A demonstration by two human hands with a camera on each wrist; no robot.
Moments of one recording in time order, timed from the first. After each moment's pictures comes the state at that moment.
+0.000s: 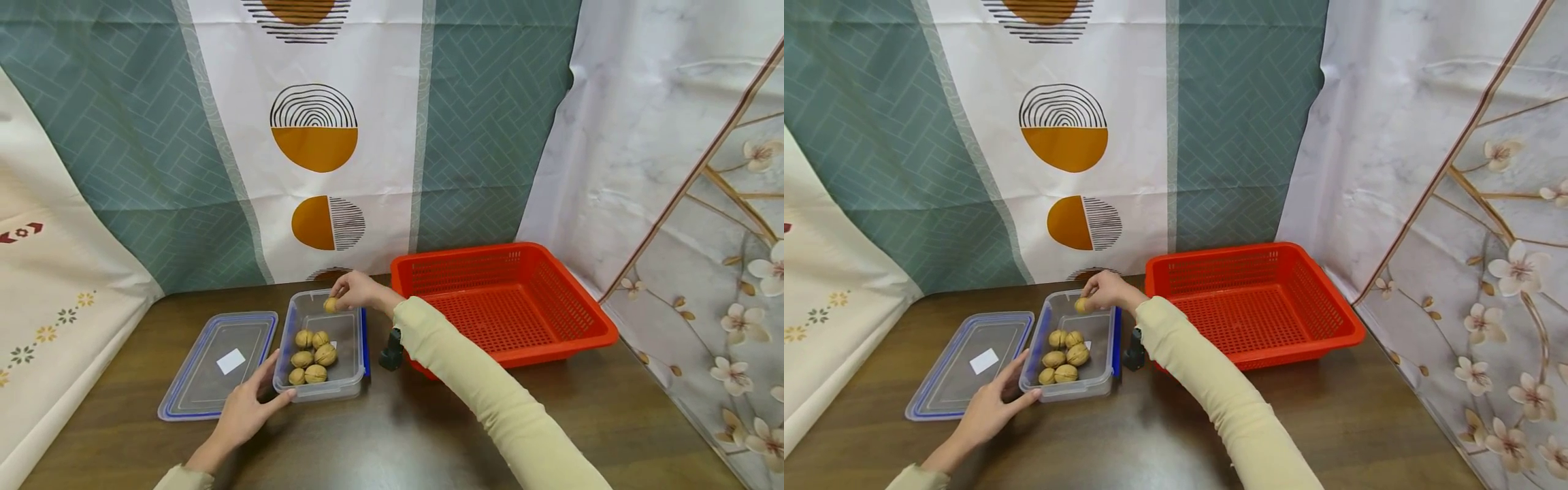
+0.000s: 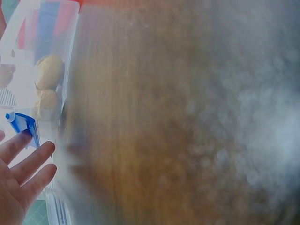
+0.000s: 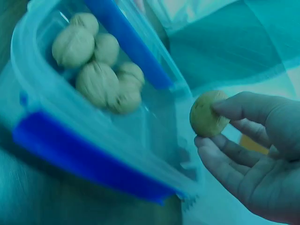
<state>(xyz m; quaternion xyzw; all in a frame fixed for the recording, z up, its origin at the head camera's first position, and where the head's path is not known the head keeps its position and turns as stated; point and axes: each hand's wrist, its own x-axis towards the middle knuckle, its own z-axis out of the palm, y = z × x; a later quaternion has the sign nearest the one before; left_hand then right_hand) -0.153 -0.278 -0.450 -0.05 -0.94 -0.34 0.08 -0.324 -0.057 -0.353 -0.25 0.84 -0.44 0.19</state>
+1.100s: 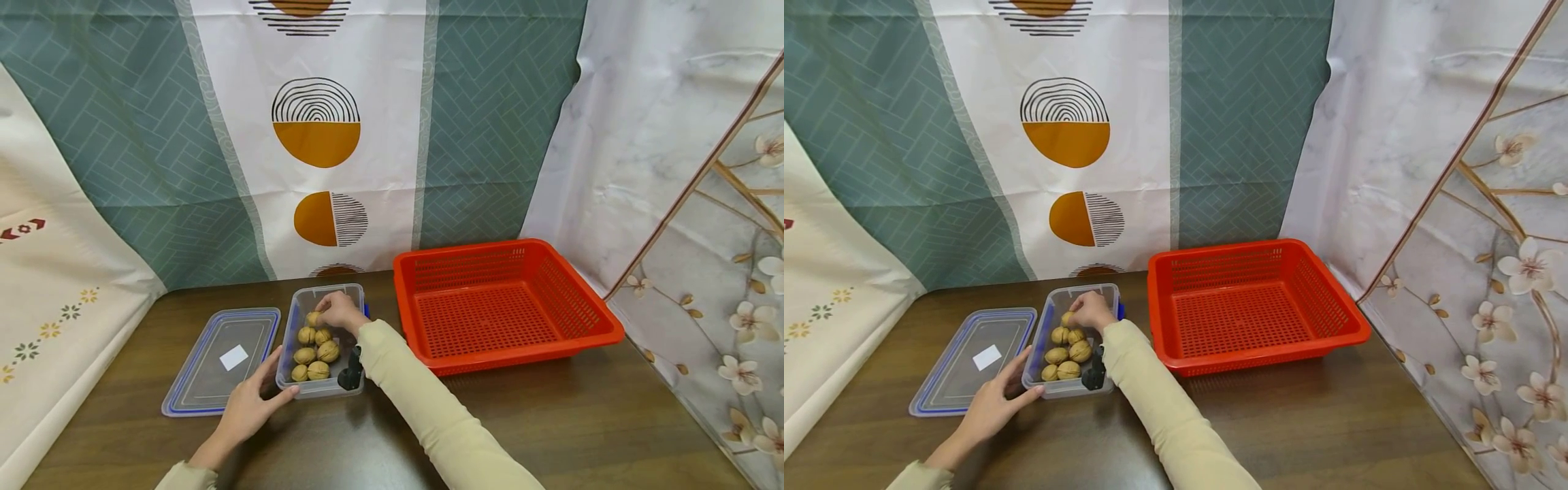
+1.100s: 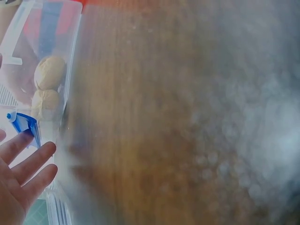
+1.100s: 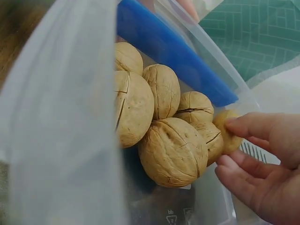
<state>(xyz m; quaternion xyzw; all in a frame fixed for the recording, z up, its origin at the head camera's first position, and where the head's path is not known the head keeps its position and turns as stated) -0.153 -0.277 -0.449 -0.05 -0.94 -0.34 0.07 -0.318 -0.114 -0.416 -0.16 0.87 -0.44 0.14</state>
